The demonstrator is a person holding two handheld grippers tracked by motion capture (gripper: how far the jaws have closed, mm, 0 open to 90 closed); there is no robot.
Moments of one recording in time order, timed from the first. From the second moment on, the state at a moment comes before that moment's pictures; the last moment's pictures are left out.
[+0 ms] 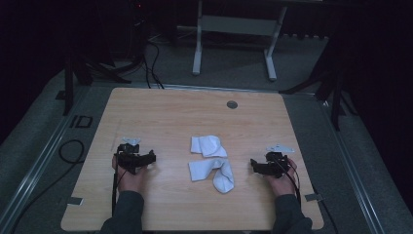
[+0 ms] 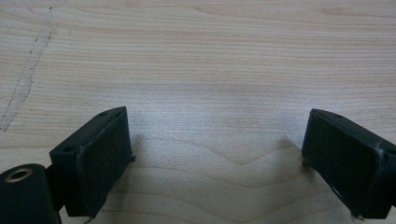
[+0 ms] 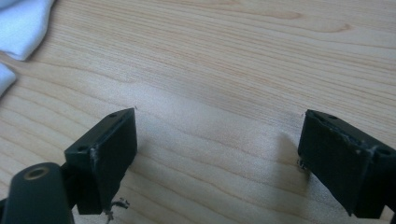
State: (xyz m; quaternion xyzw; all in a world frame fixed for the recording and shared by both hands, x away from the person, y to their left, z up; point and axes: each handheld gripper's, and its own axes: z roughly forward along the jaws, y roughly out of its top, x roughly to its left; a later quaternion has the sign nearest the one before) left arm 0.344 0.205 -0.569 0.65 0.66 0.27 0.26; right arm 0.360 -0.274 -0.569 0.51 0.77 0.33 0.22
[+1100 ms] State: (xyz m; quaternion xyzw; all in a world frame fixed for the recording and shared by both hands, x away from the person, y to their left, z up) left arm 0.345 0.204 -0.569 0.65 0.66 0.27 0.27; right arm 0.337 -0.249 -0.544 0.46 0.80 0.33 0.20
